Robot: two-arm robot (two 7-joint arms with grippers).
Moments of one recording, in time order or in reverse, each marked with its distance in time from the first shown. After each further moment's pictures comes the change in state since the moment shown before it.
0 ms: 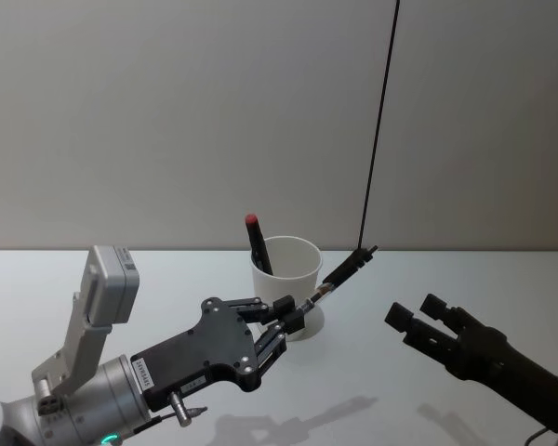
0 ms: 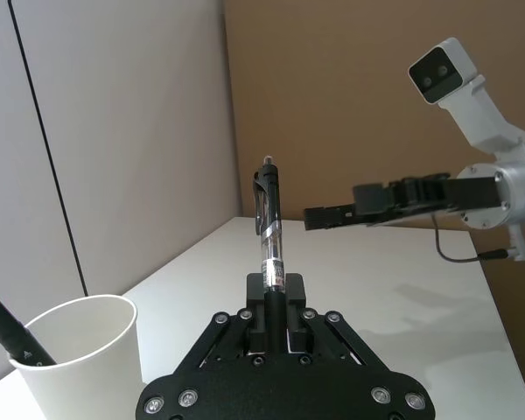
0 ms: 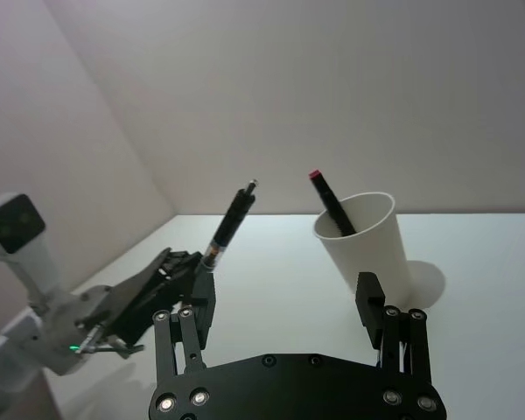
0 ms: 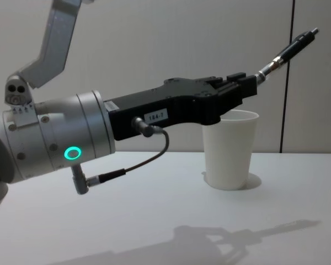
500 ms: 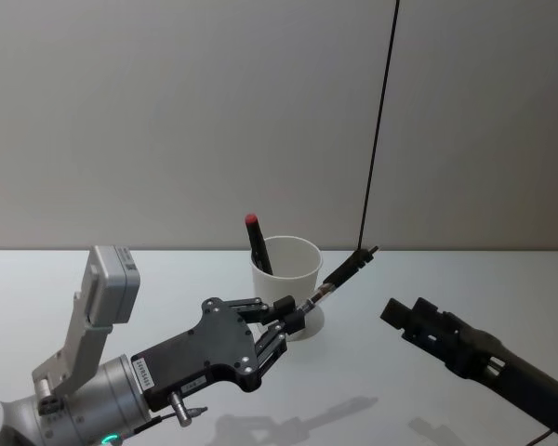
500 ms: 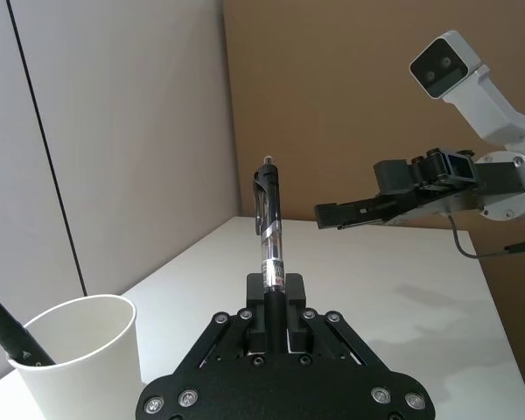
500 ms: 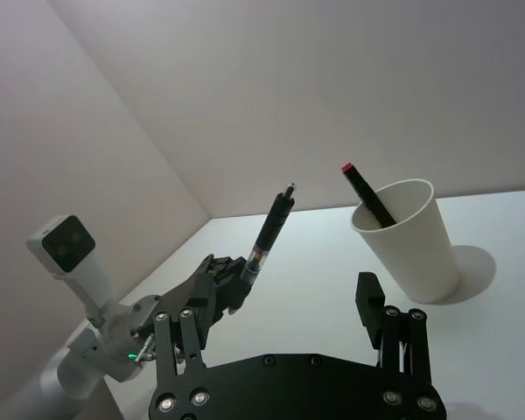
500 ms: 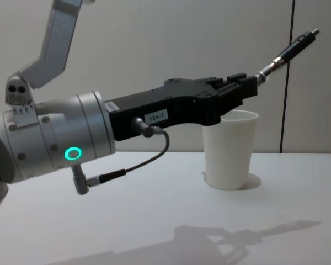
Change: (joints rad) left arm -0.001 0.000 0.001 0.002 0.000 0.000 -0.001; right arm -0.019 -0.011 0.014 -0.055 0.116 0.089 -0.038
